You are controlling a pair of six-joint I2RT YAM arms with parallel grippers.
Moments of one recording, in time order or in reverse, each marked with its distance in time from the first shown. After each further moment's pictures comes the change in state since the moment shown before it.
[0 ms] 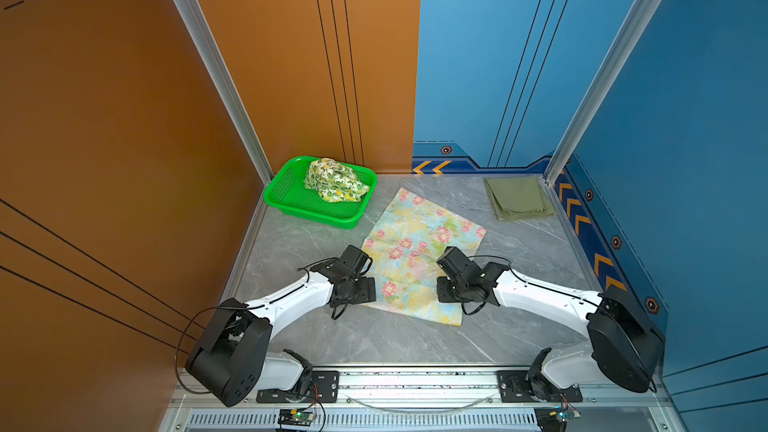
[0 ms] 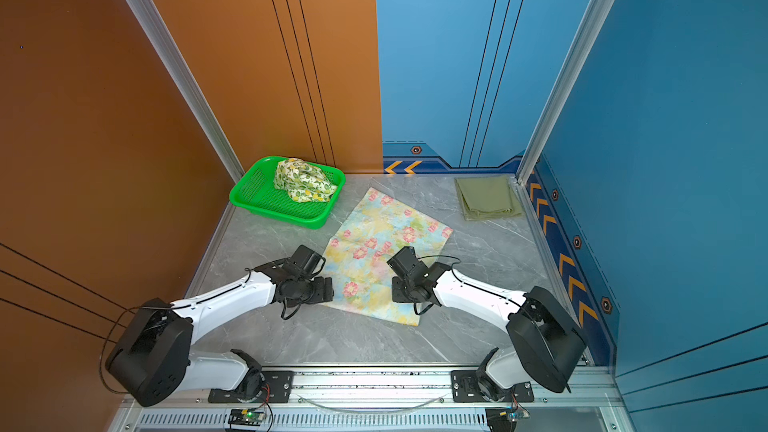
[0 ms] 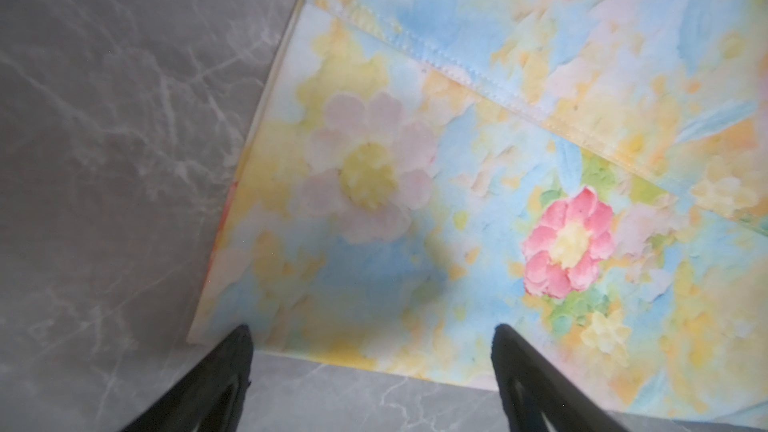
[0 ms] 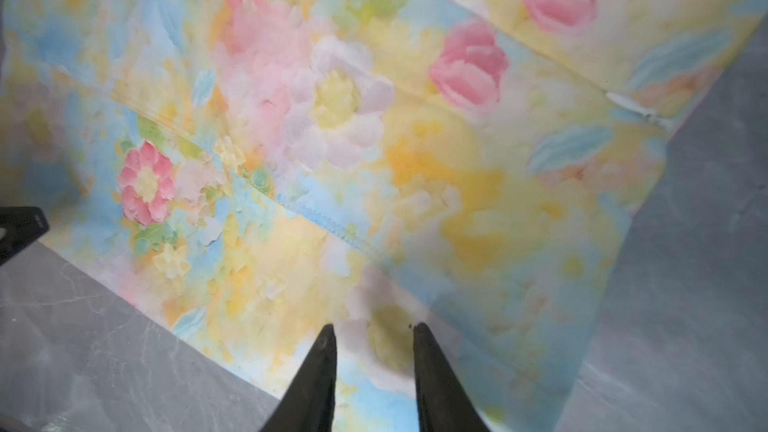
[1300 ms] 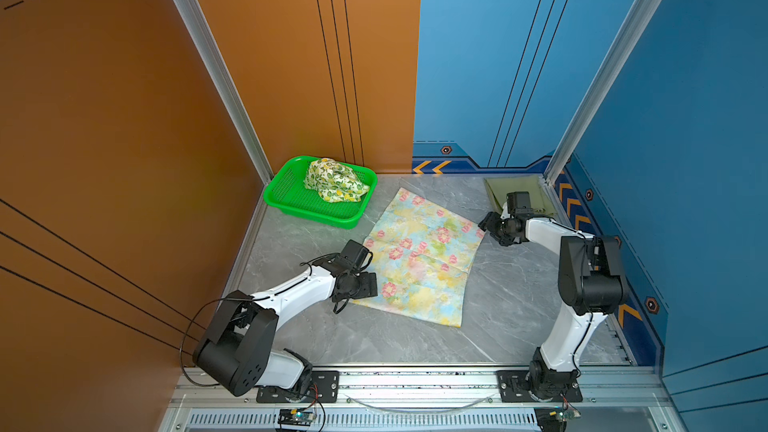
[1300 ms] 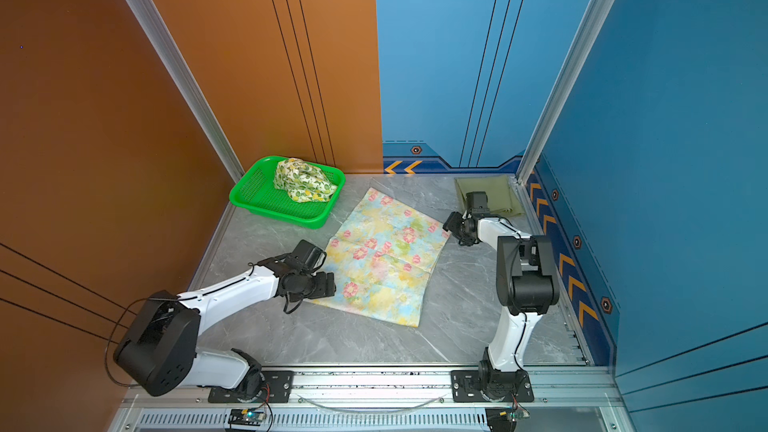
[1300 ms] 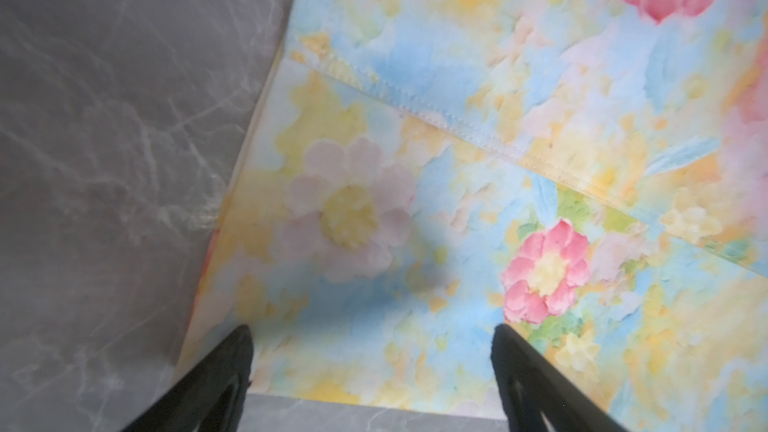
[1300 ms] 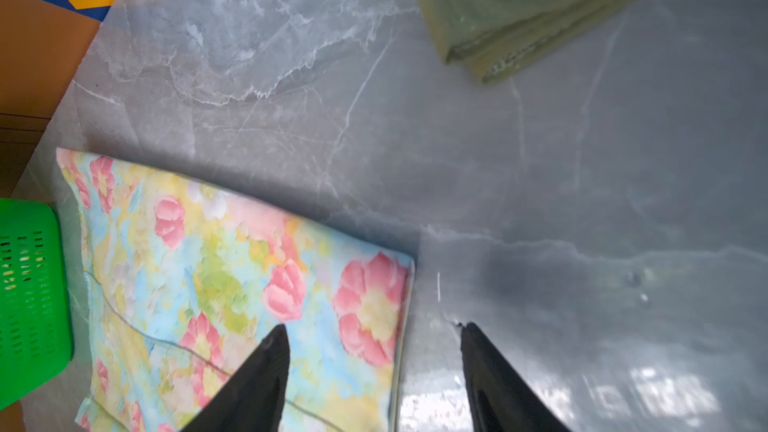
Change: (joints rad) left arm 0.022 0.055 0.044 0.015 0.024 0.026; right arm -0.788 0.448 0.382 0.233 -0.274 -0.108
